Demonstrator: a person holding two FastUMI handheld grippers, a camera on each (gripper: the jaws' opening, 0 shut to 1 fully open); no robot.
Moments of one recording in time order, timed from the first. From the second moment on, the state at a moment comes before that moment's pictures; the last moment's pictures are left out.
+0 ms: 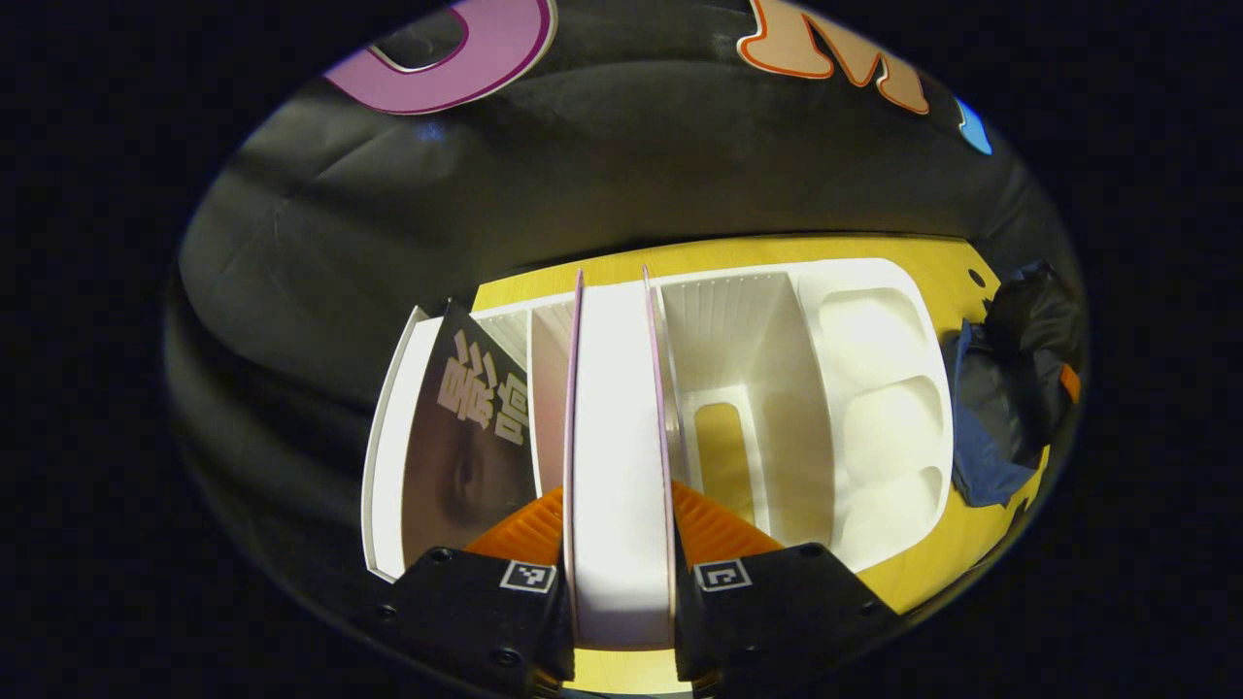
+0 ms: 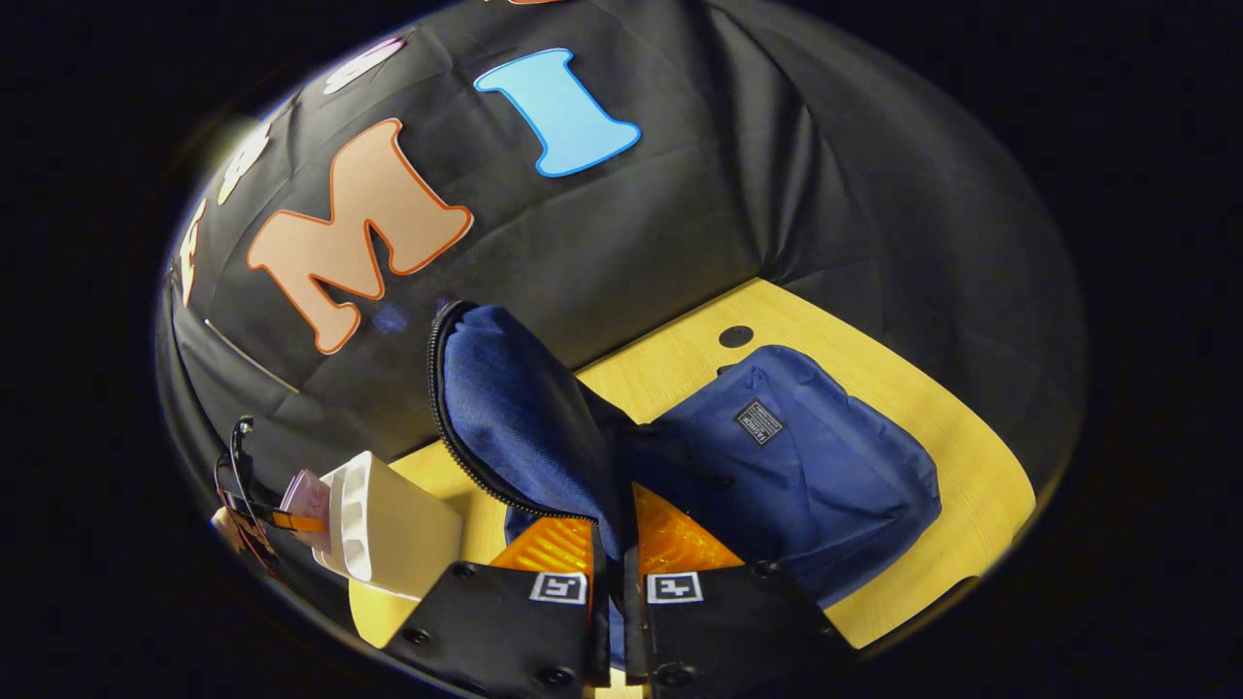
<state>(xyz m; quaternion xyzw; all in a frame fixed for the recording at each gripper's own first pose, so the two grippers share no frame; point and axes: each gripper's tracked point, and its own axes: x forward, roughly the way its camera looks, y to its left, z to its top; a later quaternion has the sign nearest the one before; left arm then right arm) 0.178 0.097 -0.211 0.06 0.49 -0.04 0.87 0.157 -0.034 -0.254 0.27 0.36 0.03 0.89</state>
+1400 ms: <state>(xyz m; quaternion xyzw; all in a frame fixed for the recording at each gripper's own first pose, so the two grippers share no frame) 0.165 0.152 -0.078 -0.25 0.36 -0.04 0.90 0.158 -0.035 -0.254 0.28 0.36 0.01 0.89</state>
